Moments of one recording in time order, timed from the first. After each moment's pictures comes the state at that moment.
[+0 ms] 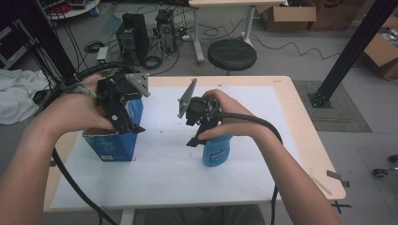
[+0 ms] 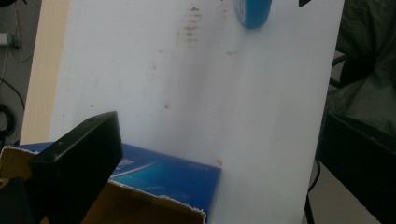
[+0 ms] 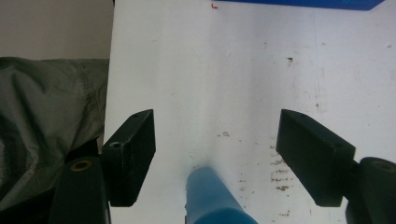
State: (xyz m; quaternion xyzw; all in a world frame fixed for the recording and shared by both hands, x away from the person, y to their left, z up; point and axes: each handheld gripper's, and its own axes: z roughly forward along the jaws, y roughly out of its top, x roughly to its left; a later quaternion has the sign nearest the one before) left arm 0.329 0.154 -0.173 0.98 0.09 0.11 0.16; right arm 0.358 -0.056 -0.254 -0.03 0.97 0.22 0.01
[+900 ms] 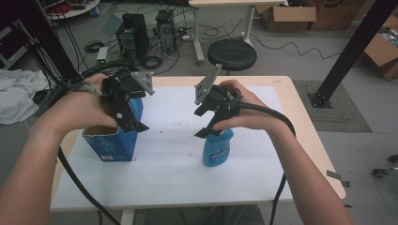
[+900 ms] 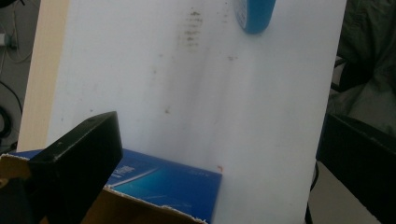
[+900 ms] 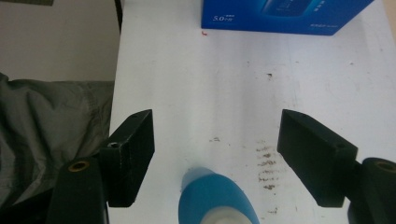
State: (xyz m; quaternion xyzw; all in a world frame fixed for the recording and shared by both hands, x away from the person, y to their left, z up) left arm 0.337 0.146 -0.175 0.98 0.09 0.11 0.16; right arm 0.364 -0.094 -0.228 -0.02 0.96 0.29 0.02
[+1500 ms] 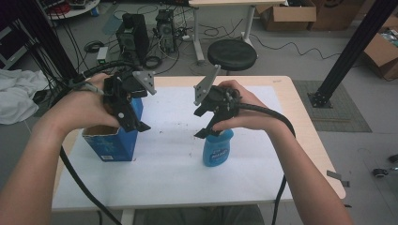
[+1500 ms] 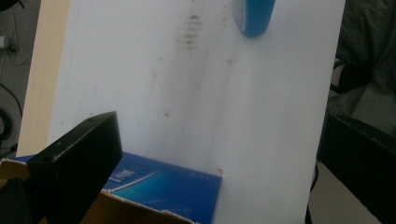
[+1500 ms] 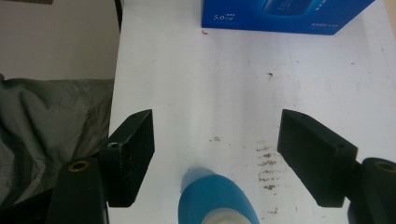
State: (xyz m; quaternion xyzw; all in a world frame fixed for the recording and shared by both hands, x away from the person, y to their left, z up) left arm 0.337 0.144 -0.174 0.98 0.09 0.11 0.15; right arm 0.364 -0.091 -0.229 -0.02 0.96 0.29 0.02
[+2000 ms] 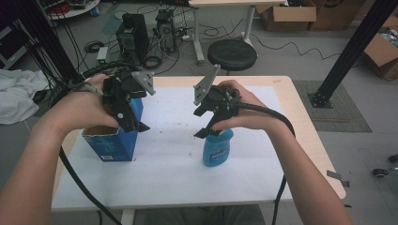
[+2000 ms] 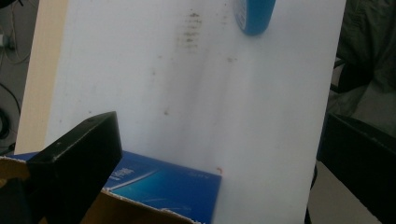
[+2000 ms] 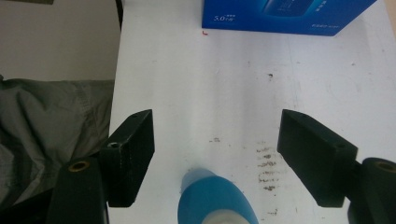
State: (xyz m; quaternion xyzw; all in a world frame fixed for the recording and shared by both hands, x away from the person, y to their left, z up) left arm 0.338 0.146 -0.176 0.98 0.09 0.10 0.16; right arm 0.364 -0.093 -0.228 -0.02 0.96 0.29 0.02
